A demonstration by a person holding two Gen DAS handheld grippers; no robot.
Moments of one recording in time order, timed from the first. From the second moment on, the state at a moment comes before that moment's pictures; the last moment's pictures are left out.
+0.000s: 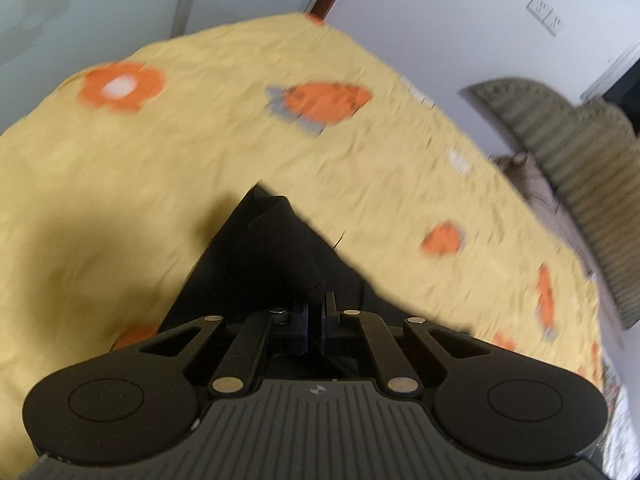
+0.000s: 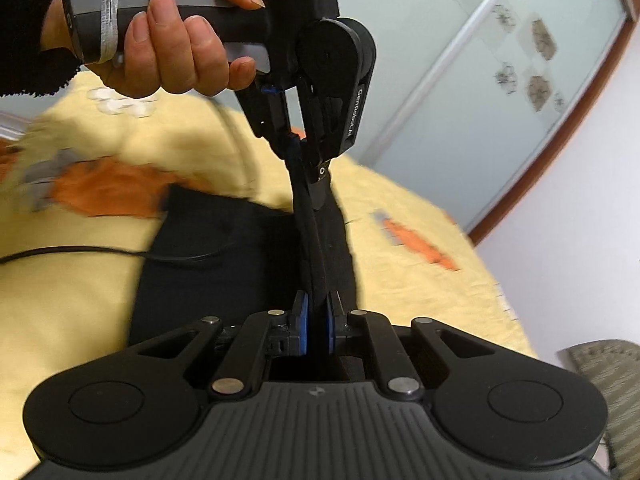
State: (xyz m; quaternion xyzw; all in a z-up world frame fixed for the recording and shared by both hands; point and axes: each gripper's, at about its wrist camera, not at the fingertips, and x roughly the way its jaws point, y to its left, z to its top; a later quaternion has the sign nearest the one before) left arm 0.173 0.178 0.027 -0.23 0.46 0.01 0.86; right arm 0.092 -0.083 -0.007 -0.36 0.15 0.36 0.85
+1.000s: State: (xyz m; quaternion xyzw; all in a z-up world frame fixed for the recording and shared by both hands) left arm 0.040 0.166 0.082 -0.03 0.35 0.10 0.93; right arm -0.046 -0.205 0.000 -0.12 0.30 0.26 0.91
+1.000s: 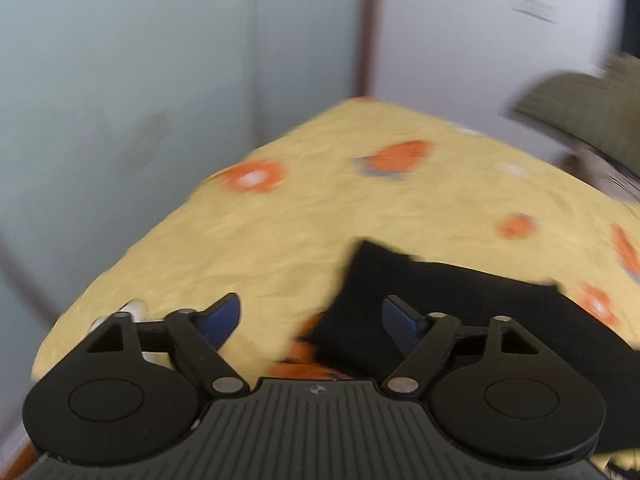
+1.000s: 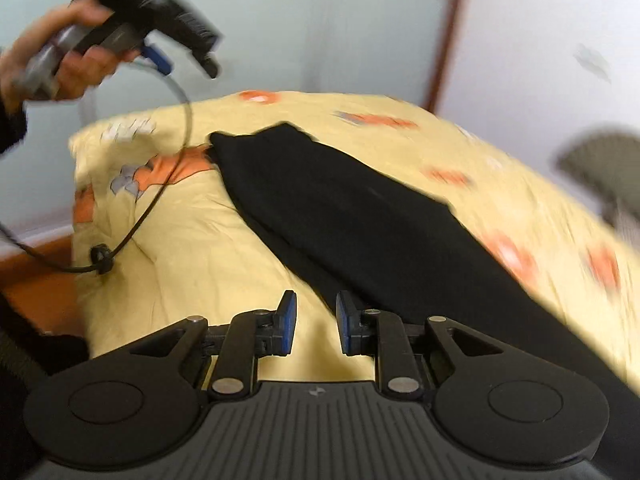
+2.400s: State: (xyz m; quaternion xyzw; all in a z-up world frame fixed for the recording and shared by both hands) left arm 0.003 -0.065 -0.055 0.31 0.28 -0.35 0.84; right arm -0.037 -0.323 -0.060 0.29 0.30 0.04 0.91
